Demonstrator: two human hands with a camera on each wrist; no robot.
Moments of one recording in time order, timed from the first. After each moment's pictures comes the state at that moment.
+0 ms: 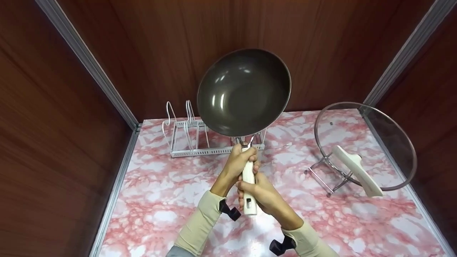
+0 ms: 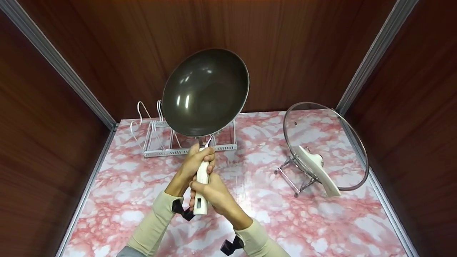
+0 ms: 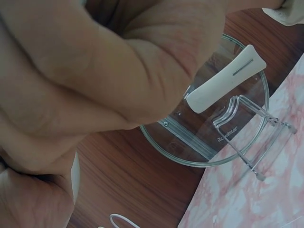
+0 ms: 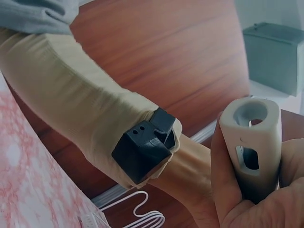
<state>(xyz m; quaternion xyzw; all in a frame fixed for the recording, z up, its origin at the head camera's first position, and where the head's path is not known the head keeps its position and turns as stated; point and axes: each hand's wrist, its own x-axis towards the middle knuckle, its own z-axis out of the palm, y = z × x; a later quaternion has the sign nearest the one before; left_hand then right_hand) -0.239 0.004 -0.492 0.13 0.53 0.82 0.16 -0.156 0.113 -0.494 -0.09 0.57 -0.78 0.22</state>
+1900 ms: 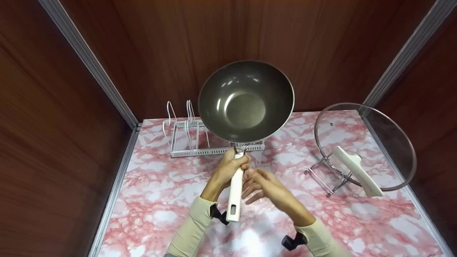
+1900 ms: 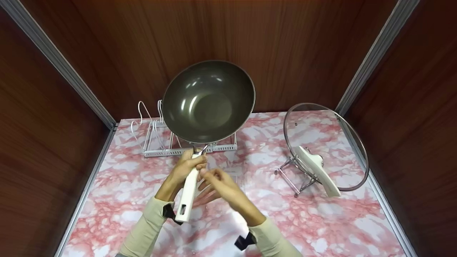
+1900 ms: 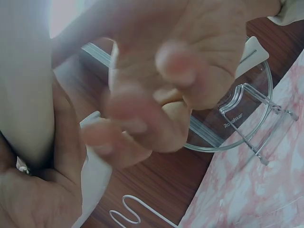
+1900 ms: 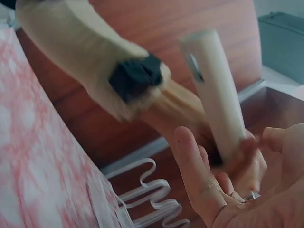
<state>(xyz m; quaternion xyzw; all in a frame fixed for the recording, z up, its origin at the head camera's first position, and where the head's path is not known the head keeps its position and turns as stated) -0.229 -0.029 -0.497 0.12 0.54 0.81 0.19 -0.168 0.143 -0.501 -0.10 0.64 -0.73 0.23</state>
